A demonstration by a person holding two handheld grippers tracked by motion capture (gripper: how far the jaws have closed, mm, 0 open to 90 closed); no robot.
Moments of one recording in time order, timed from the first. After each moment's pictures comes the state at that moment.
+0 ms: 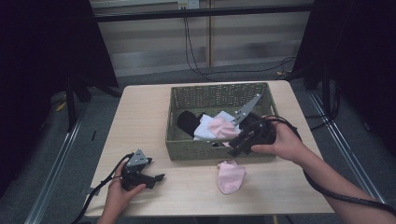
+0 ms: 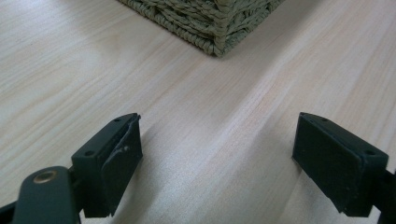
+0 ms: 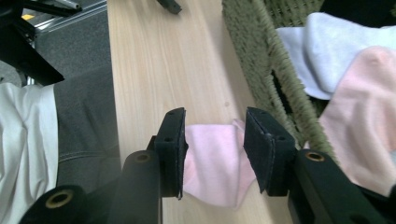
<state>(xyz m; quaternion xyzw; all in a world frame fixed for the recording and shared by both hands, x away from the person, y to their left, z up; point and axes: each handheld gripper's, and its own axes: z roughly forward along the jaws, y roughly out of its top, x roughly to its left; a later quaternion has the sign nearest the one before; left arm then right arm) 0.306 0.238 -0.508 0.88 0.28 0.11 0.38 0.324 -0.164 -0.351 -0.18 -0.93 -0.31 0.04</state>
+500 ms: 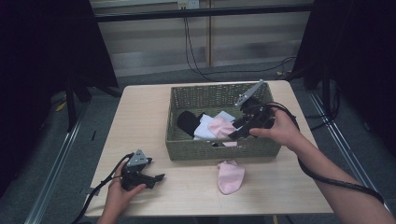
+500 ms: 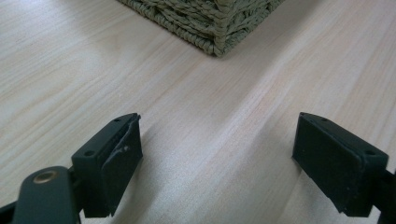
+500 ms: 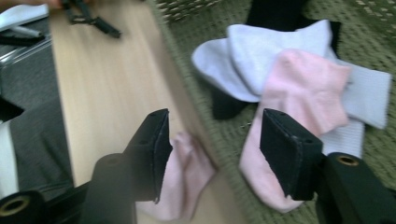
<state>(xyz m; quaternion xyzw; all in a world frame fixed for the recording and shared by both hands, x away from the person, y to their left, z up) 0.306 0.238 -0.508 0.88 0.28 0.11 0.38 0.369 -0.177 -0.353 -0.26 -0.91 -0.31 0.01</state>
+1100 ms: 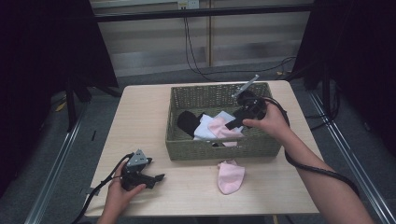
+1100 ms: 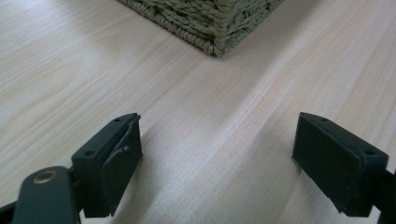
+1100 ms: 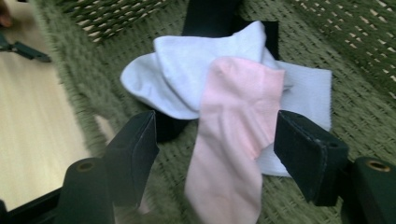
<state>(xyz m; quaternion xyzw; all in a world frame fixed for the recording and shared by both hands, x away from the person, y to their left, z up) 0.306 0.238 -0.508 0.88 0.28 0.11 0.38 0.415 -0.178 -0.379 -0.33 -0.90 -0.30 -0.02</state>
